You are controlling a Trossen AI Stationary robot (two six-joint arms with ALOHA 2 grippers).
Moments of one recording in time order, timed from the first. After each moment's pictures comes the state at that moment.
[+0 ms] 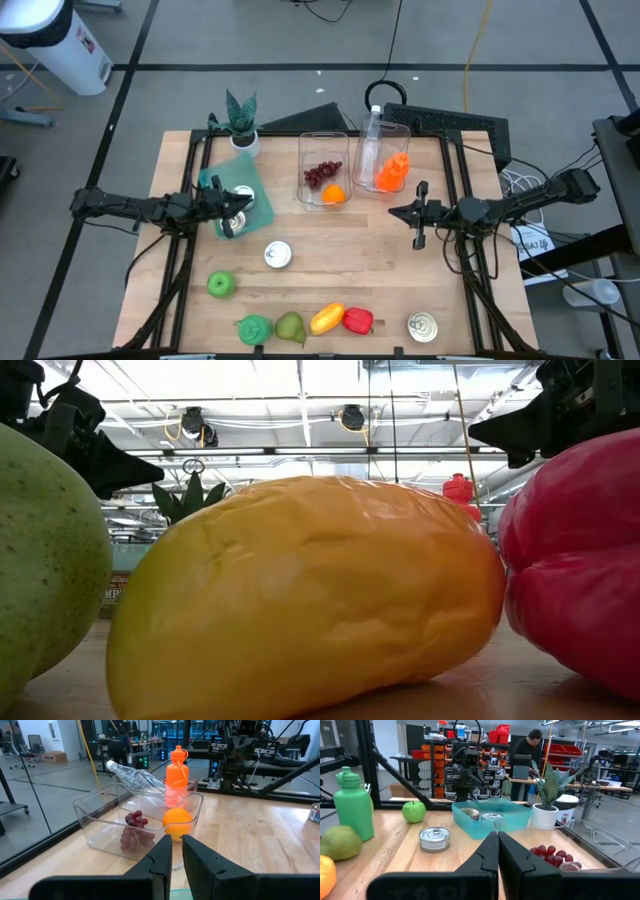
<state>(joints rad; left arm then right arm) -0.14 0.16 0.02 0.07 -0.46 -0.06 0.24 0.60 0.09 0.58 0.36 -0.07</state>
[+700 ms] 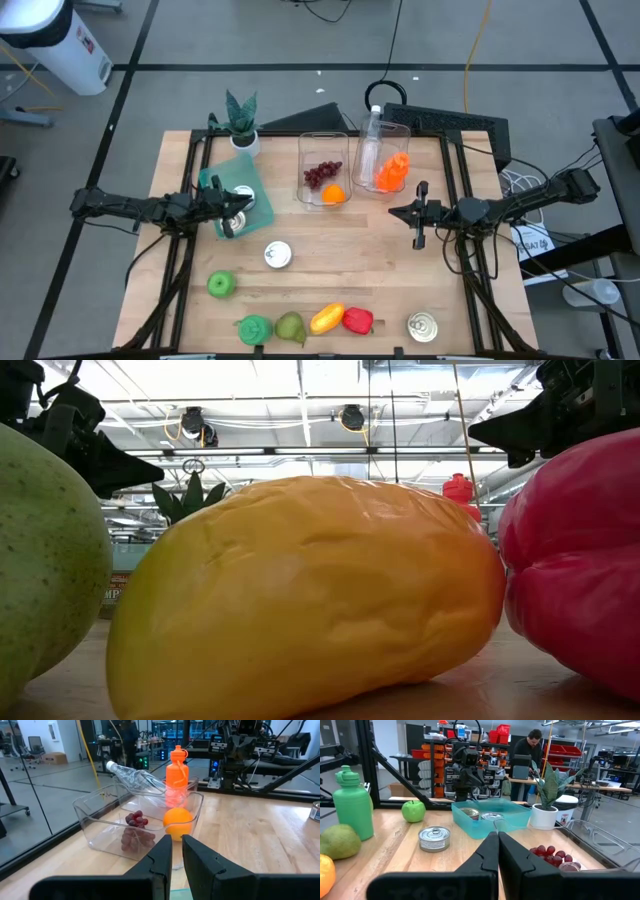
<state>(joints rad) -0.14 0.16 0.02 0.07 -0.46 -0.05 0.24 0.60 0.09 0.58 0.36 -0.07</state>
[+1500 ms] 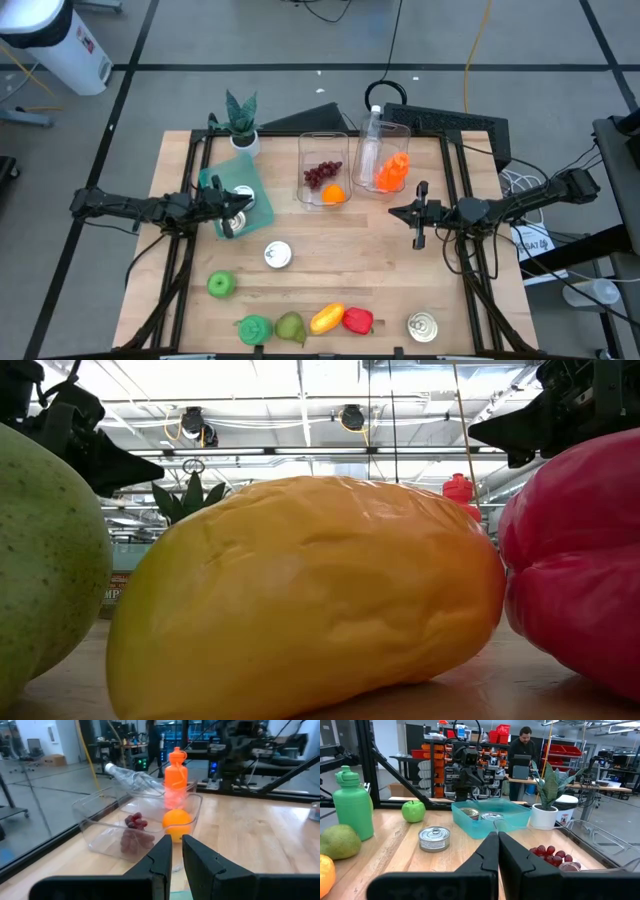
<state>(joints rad) -0.14 0.16 0.02 0.08 -0.45 -0.03 0.24 0.60 0.09 0.58 0.36 -0.07</state>
